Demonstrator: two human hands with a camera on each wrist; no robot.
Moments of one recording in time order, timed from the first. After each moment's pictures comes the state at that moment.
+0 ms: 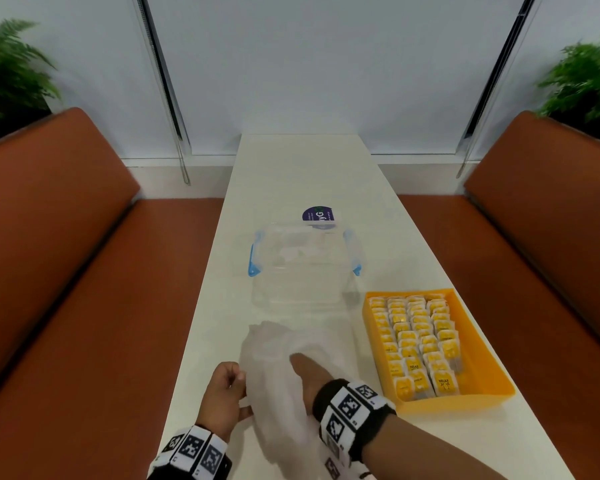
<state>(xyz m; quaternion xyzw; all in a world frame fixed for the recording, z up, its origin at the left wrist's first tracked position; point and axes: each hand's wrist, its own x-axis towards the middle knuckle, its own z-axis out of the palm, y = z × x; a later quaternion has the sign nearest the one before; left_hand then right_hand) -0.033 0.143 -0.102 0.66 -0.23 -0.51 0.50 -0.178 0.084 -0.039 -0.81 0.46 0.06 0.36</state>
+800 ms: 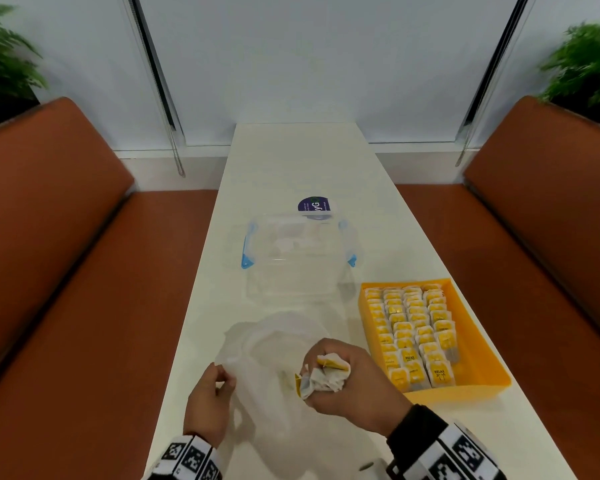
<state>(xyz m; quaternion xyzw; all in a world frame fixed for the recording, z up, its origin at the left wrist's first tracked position) -0.025 0.153 -0.123 0.78 -0.37 -0.33 0.39 -0.242 0.099 -0.026 -0.71 0.33 -0.29 0.55</state>
